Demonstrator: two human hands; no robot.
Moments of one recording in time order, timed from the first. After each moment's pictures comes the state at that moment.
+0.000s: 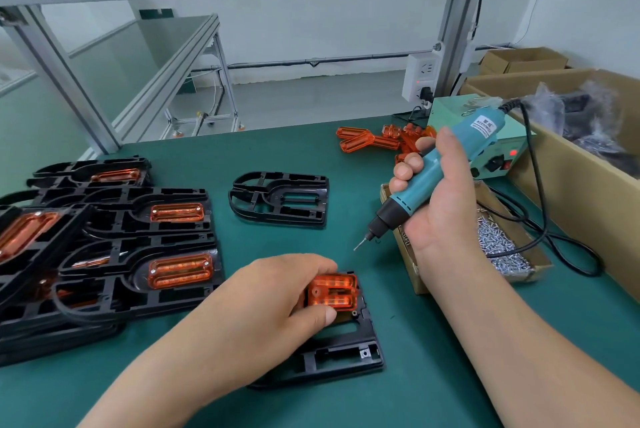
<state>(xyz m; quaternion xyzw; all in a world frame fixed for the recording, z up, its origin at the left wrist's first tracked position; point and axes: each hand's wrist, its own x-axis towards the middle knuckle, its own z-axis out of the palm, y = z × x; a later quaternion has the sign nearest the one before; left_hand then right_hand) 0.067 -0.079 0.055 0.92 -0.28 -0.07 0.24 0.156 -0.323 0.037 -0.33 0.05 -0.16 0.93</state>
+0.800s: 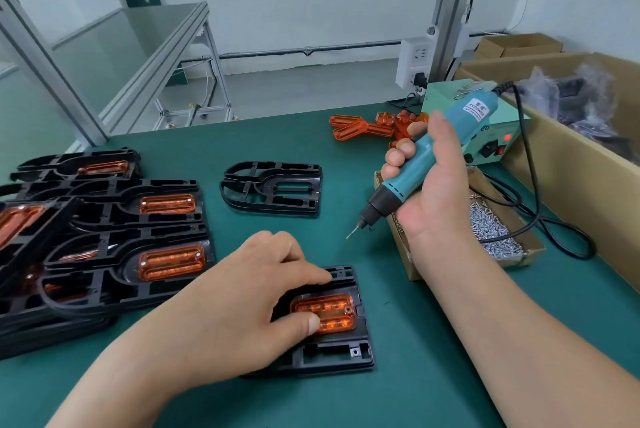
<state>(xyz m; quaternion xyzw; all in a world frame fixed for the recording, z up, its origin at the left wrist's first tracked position) 0.073 -0.066 0.051 0.92 -0.35 -0.08 0.15 0.152 -0.322 0.040 -0.34 0.04 -0.15 0.93</state>
